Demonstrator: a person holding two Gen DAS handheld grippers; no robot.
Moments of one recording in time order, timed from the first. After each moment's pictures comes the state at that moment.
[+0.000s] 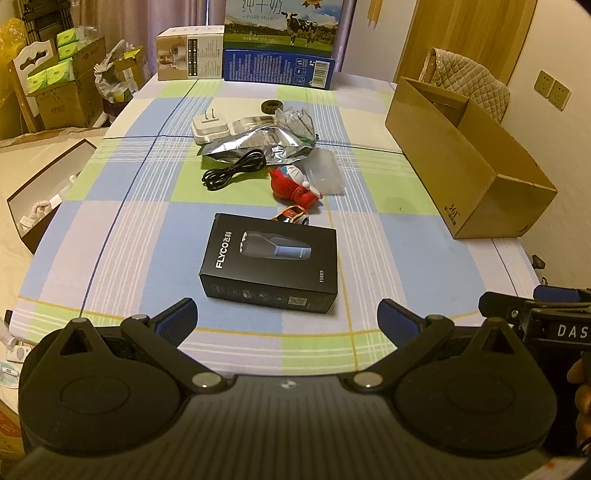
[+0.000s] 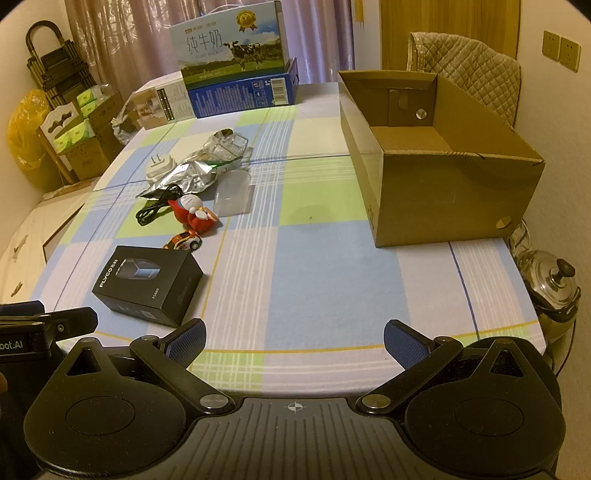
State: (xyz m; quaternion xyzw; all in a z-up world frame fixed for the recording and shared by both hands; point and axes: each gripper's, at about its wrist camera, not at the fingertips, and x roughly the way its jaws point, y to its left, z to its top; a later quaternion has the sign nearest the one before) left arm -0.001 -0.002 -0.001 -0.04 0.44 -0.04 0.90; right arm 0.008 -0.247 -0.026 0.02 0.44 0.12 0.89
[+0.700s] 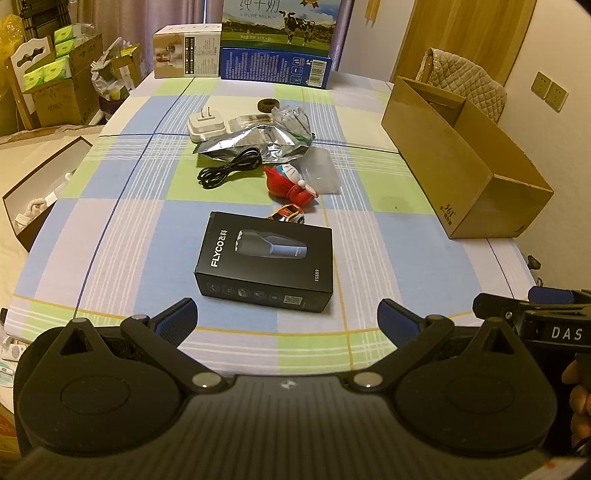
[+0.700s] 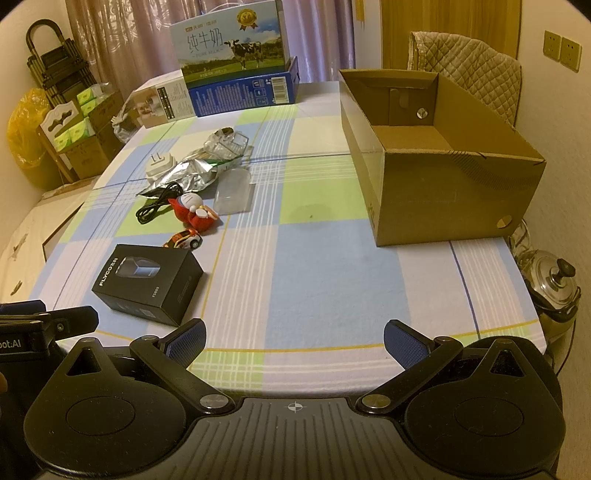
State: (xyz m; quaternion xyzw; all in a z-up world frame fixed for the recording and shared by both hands) left arm 0.000 -0.003 -0.002 -0.05 0.44 -0.05 0.89; right arm 0.008 -0.247 -0.026 0.02 0.44 0.12 0.89
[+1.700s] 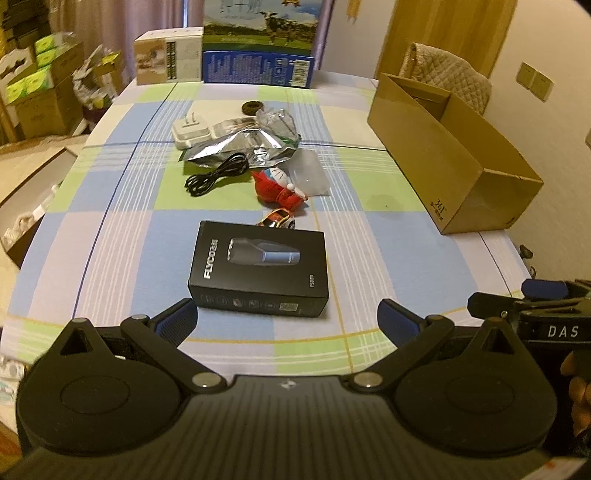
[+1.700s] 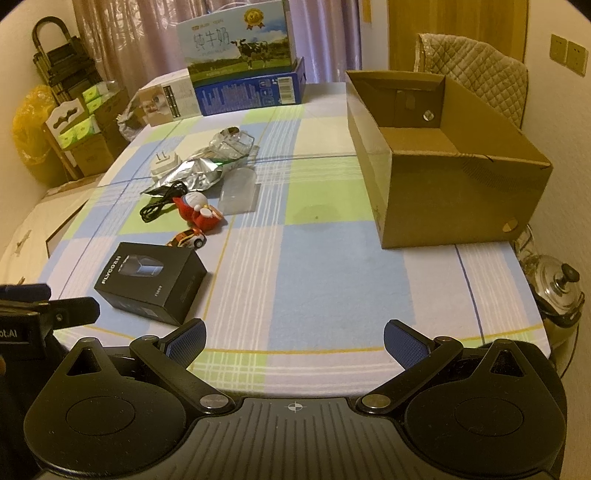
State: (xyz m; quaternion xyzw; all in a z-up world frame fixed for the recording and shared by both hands) left arm 0.009 0.000 -0.001 -0.03 0.44 -0.08 0.89; right arm 0.009 -0.245 -0.027 0.01 0.44 0.14 0.89
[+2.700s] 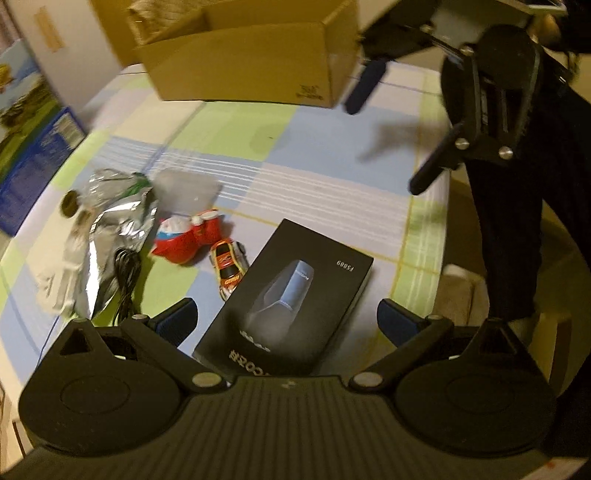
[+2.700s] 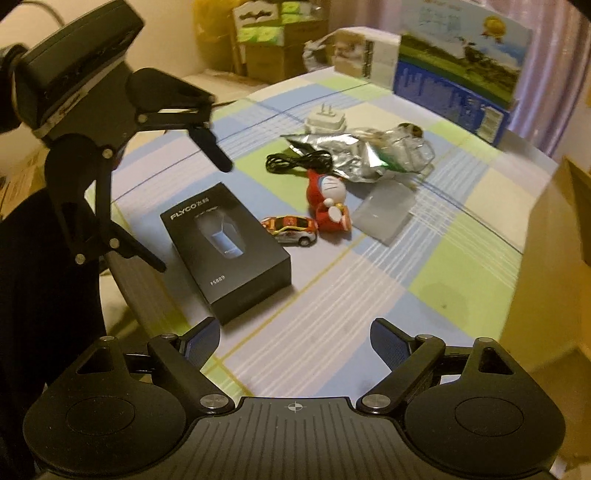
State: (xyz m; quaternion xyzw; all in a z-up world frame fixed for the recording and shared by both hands) left arm 0.107 0.007 -0.049 0.33 0.39 -0.44 0.73; right arm 0.094 -0.174 -0.064 -0.20 0.43 0.42 0.78
